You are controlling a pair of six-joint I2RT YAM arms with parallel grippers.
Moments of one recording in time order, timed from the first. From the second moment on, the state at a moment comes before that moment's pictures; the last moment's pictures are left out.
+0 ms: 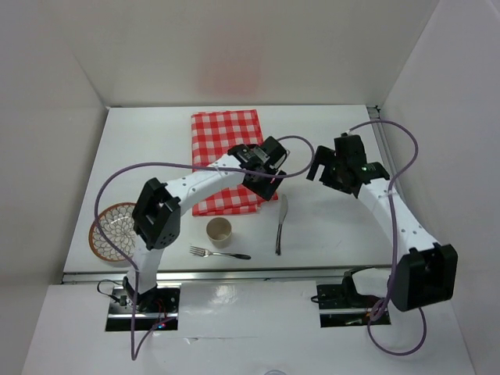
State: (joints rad) left arm -0.81 2.01 1.81 -0.90 -0.18 -0.19; right arm 0.20 1.27 1.05 -0.65 0.06 0.52
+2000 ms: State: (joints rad) left arm -0.49 1.74 1.81 -0.87 -0.12 -0.38; right arm 0.33 1.50 0.86 -0.46 -0.29 0.83
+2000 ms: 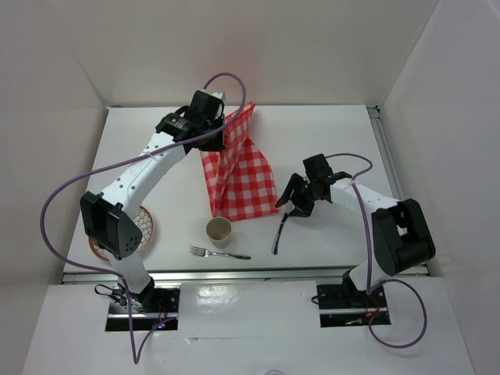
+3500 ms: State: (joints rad) left arm -0.36 1.70 1.87 -0.86 -0.09 -0.42; right arm 0.42 1.80 1.11 -0.28 -0.15 1.31
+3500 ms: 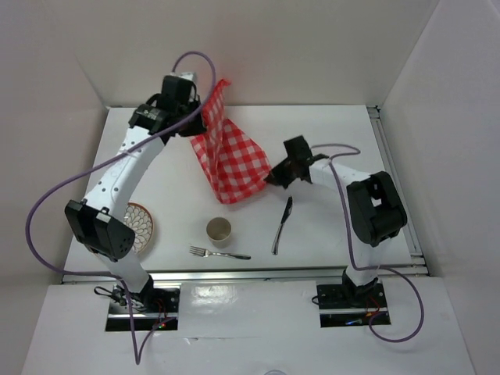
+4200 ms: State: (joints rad) left arm 0.14 1.45 1.82 -0.70 0.44 -0.61; right arm 0.12 1.35 1.49 -0.34 -0.14 0.97
